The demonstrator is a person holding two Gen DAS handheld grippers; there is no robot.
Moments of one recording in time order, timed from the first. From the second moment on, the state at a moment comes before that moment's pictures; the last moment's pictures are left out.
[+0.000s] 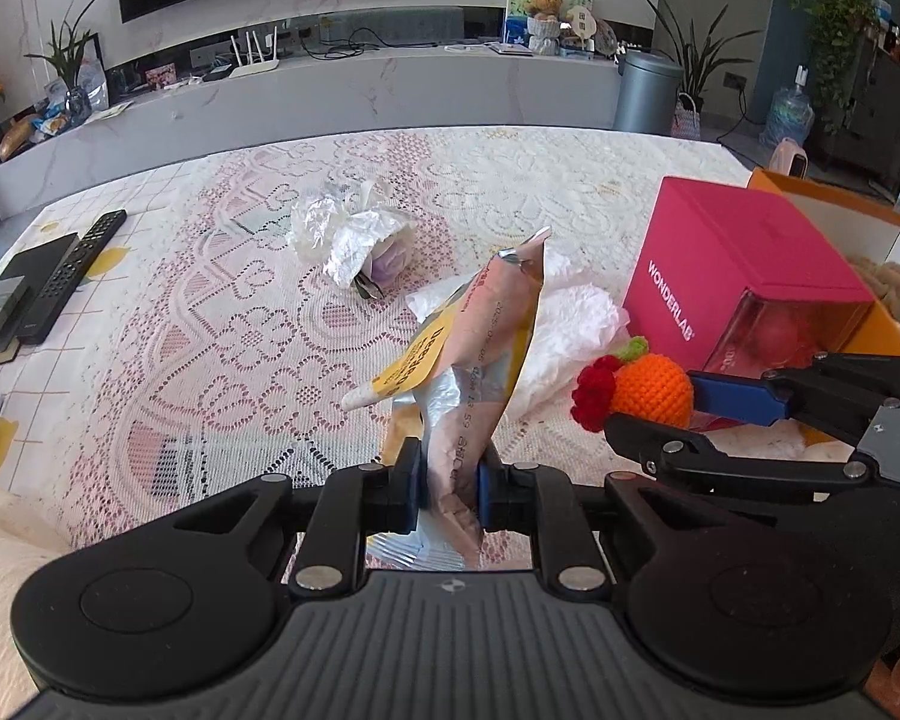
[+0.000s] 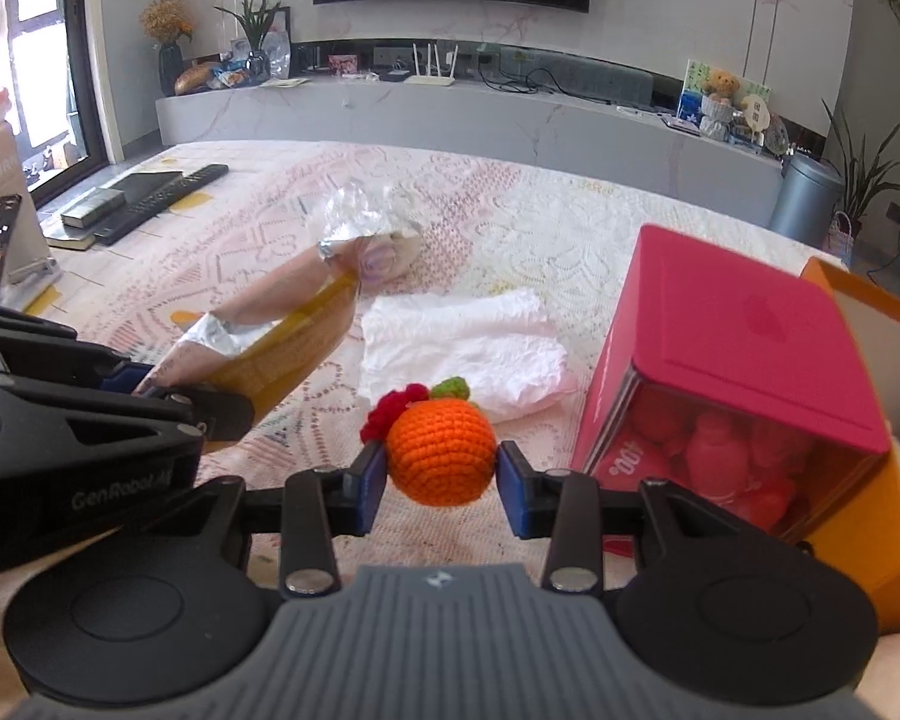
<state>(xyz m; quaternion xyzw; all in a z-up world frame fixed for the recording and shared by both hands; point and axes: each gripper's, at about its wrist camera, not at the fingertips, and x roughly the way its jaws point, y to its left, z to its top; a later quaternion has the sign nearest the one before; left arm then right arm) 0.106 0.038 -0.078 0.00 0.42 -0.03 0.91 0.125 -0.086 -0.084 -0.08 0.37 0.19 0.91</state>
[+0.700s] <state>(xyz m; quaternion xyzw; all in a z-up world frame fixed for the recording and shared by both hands) 0.092 -0.016 -0.017 -0.03 0.39 -0.10 0.91 0.096 -0.180 -0.009 -0.03 0.35 0.13 0.93</state>
